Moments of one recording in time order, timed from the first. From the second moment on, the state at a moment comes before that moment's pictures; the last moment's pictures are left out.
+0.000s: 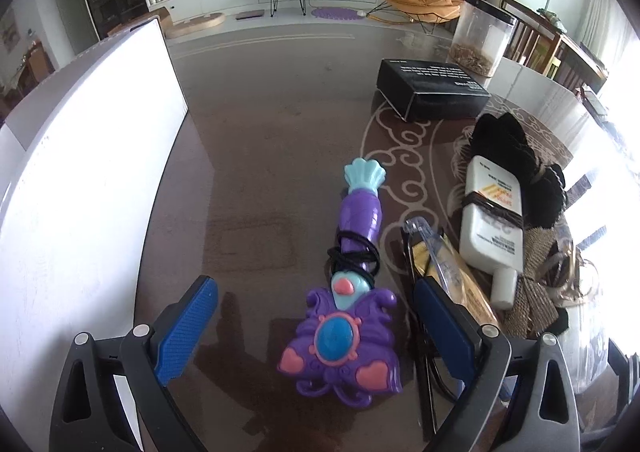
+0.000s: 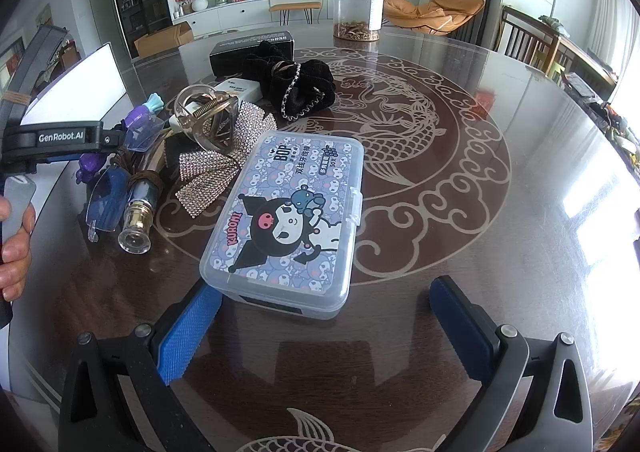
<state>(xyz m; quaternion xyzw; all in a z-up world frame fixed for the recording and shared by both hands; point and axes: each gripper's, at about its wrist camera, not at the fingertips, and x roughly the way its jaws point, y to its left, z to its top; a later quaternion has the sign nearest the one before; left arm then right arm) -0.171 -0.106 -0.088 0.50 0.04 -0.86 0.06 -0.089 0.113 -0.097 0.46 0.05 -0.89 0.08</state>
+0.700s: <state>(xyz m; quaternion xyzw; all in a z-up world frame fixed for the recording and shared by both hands) -0.089 -0.089 -0.085 0.48 0.00 -0.88 0.03 -0.088 0.115 -0.096 0.45 0.04 -0.89 0.09</state>
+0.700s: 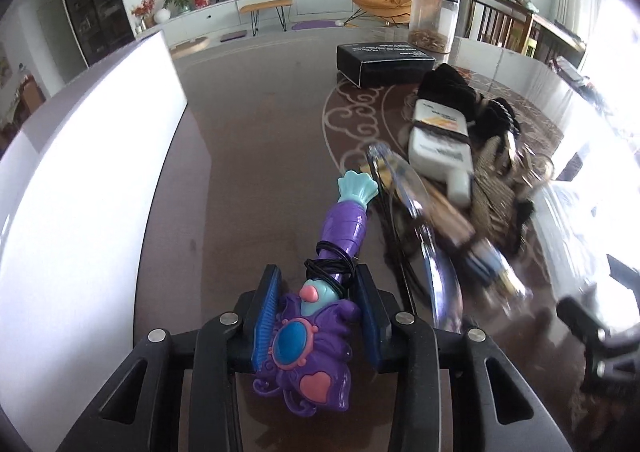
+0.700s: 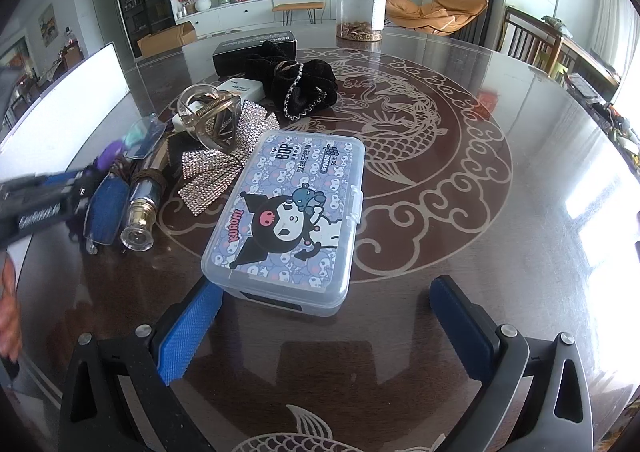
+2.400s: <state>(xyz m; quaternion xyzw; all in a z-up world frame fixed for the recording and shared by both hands) 0.093 -0.326 0.019 0.42 0.16 -0.87 0.21 0.016 -0.185 0.077 0.45 0.05 -0.74 0.49</state>
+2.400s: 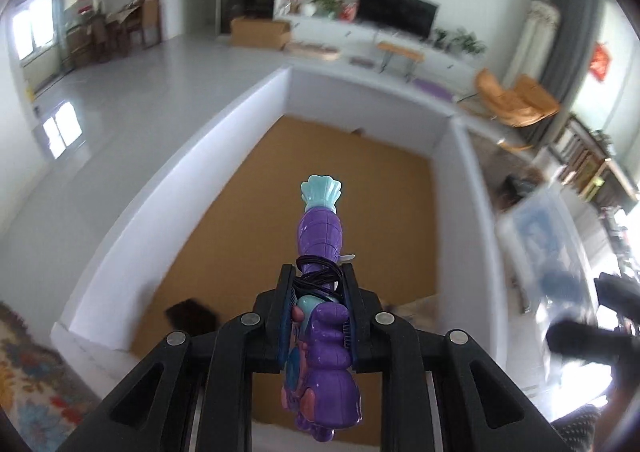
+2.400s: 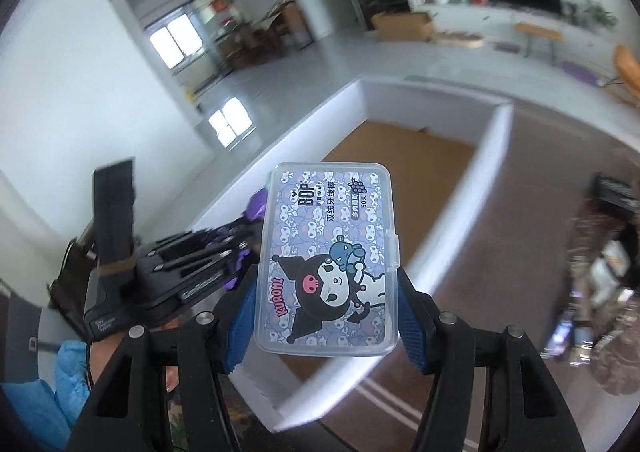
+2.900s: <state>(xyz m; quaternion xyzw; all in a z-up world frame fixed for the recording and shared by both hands) 0.044 -0.187 0.042 0.38 0.13 -0.91 0.05 -0.026 -0.028 0.017 0.38 0.04 -0.88 0.27</state>
